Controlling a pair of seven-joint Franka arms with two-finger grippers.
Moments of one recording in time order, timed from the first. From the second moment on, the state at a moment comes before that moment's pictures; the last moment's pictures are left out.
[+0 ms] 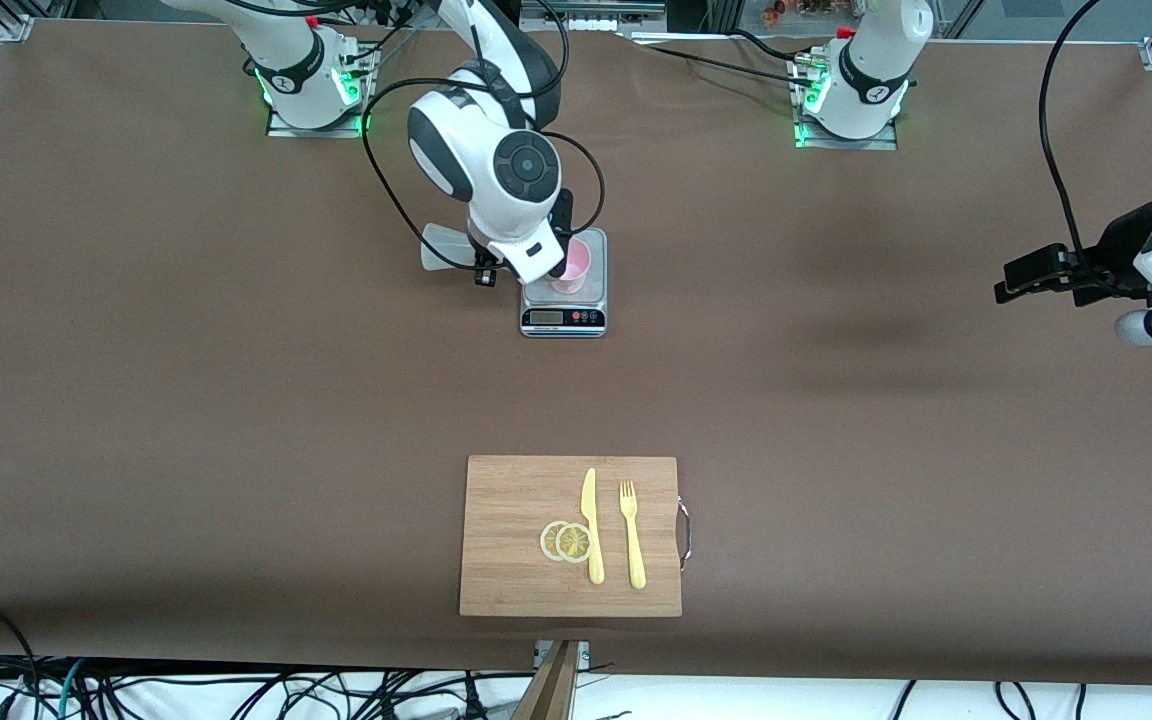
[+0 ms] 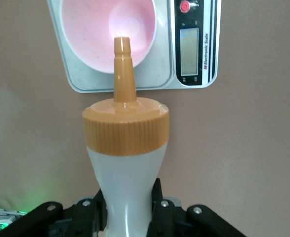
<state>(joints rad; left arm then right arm) 0.09 0.16 -0.08 -1.49 -0.10 1.55 -0.02 0.76 0.44 0.03 -1.68 -0.11 1.78 -0.66</state>
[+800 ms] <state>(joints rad) 0.09 0.16 -0.08 -1.49 -0.10 1.55 -0.02 0.89 0.46 0.03 -1.68 -0.30 1.74 -0.48</state>
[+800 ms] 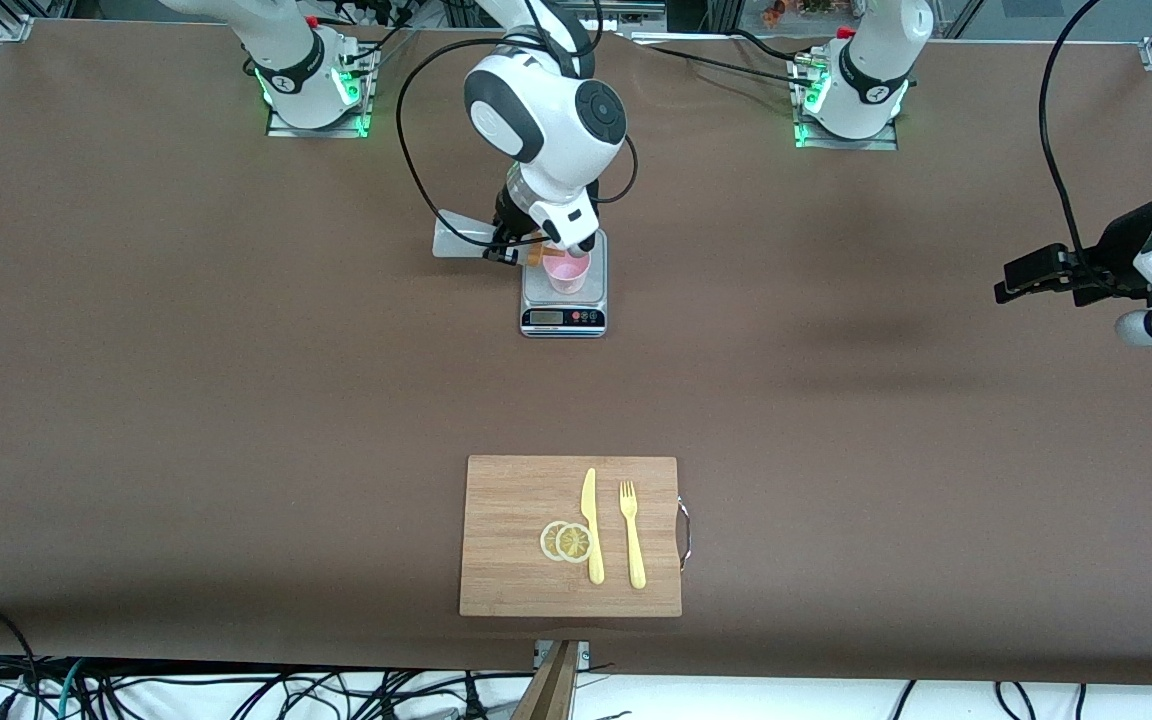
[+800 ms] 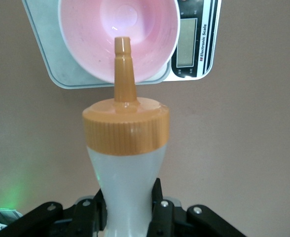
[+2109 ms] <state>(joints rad) 0.09 0.16 -0.08 -1.49 -0.10 1.55 -0.02 0.91 0.45 0.02 -1.67 -0.33 1.68 -0.47</state>
